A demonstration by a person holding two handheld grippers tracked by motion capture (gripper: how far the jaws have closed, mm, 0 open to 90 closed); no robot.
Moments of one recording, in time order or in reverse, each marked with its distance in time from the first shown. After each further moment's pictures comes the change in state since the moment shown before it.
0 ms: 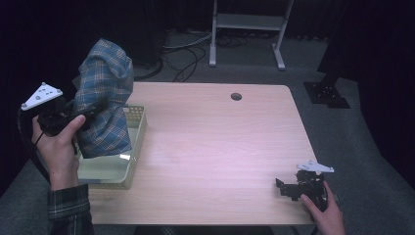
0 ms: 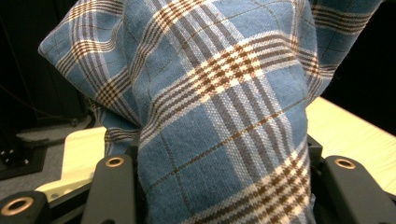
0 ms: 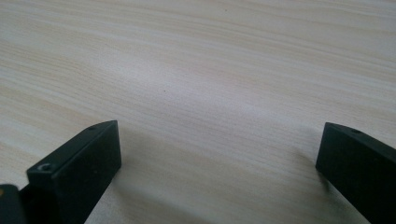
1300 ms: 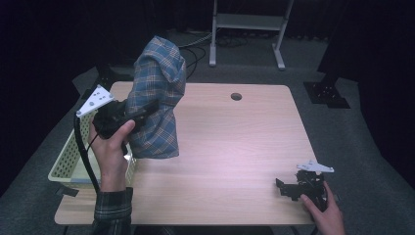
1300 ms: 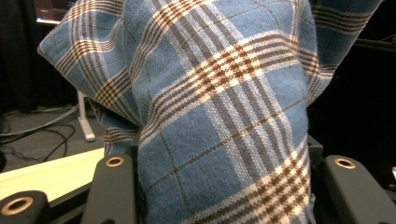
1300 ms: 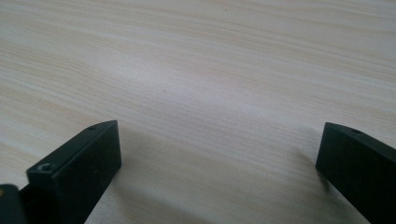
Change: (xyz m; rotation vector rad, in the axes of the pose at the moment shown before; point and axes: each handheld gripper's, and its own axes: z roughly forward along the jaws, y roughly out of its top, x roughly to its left) left arm -0.096 -0.004 0.049 -0.108 -0.246 0.006; right arm 0.000 0.000 0.000 0.001 0.001 0.000
